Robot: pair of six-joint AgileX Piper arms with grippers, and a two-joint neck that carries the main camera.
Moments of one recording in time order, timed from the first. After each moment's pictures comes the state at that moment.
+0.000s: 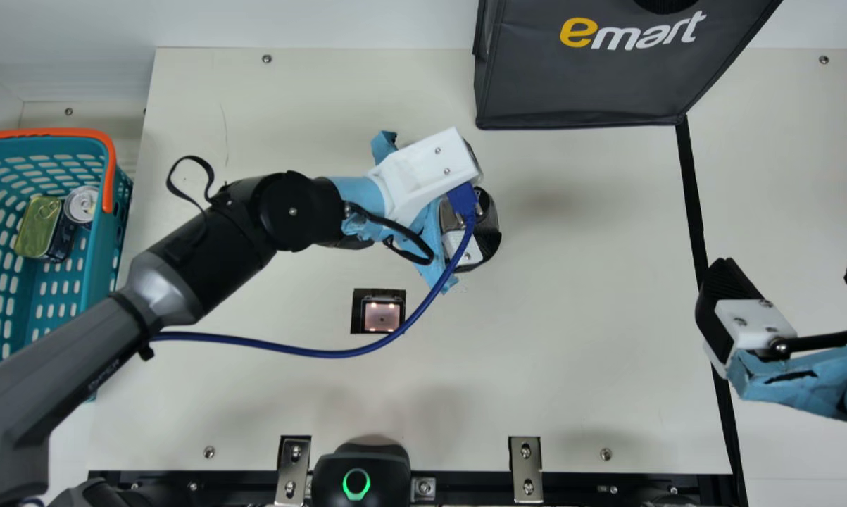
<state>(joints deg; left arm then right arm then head) -39.2 99.3 -73.6 -45.9 32.4 61.9 0.6 42.7 -69.7 -0.8 69.3 -2.3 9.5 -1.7</state>
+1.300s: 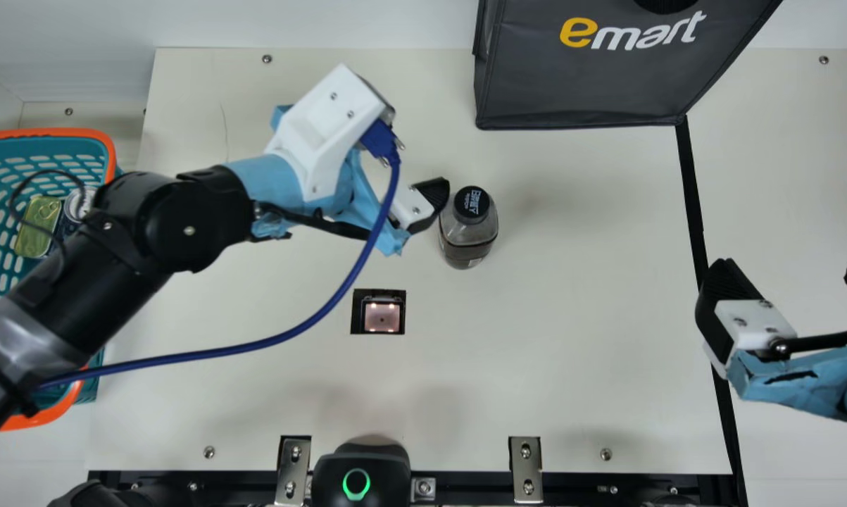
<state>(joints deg) -32.8 86.0 -70.7 -28.7 32.0 32.9 0.6 42.7 -69.7 -0.8 69.4 -2.3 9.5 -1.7</state>
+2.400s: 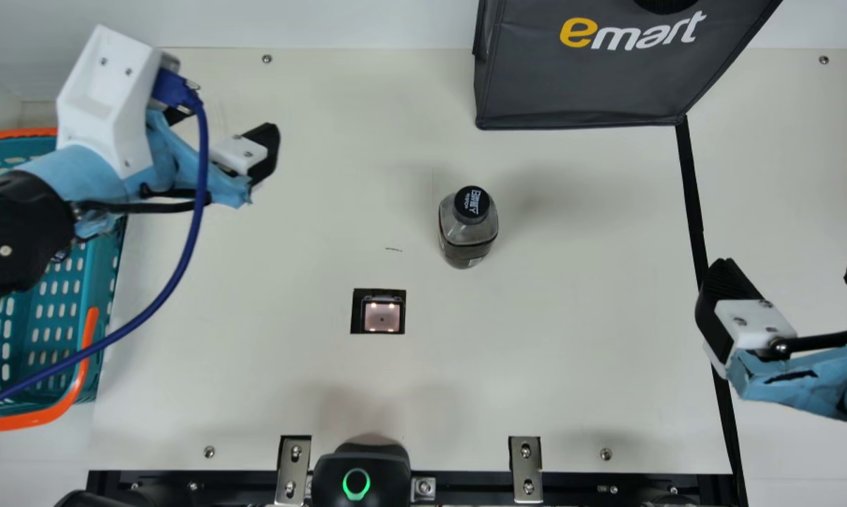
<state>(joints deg) -14.0 74.0 -64.4 -14.9 35.3 19.4 0.6 42.7 -69.7 -0.8 69.4 -2.3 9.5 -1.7</state>
